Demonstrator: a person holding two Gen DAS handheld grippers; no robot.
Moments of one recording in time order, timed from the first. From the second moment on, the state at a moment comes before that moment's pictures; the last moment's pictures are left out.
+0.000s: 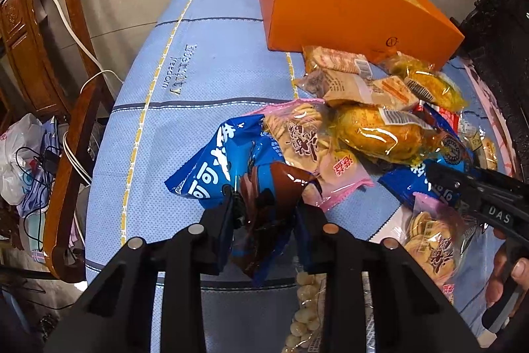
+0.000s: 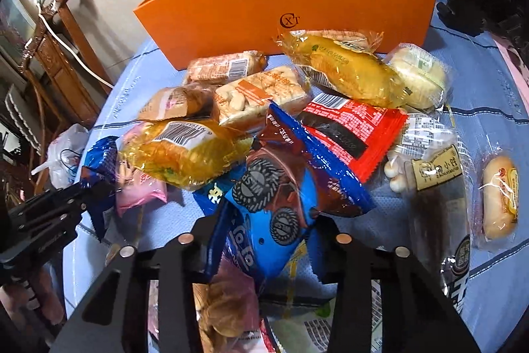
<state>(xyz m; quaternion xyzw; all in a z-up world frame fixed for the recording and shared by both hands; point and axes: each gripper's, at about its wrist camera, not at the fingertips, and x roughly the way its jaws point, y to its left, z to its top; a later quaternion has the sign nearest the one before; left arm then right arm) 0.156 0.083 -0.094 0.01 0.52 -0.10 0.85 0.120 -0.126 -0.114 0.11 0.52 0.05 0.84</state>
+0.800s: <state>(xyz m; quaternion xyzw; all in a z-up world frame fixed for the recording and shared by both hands) 0.161 0.047 -0.013 0.04 0.44 -0.15 0.88 0.114 -0.159 -0.048 0.11 0.47 0.05 0.88</state>
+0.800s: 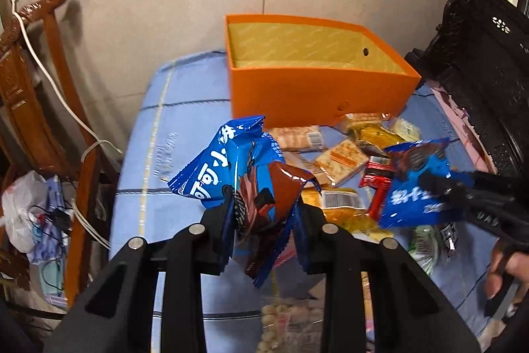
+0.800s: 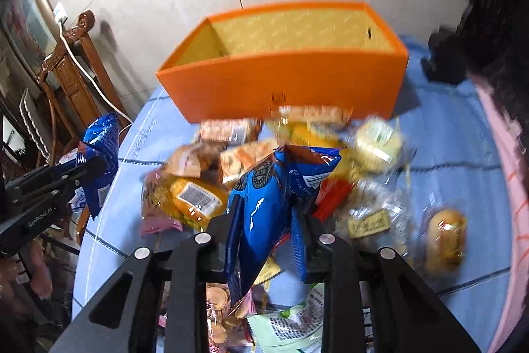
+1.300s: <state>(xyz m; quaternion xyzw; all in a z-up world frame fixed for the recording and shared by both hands) 0.278 -0.032 0.066 0.07 0.38 -0.18 0.90 0.221 -0.198 0.068 0.09 0.34 0.04 0.93</state>
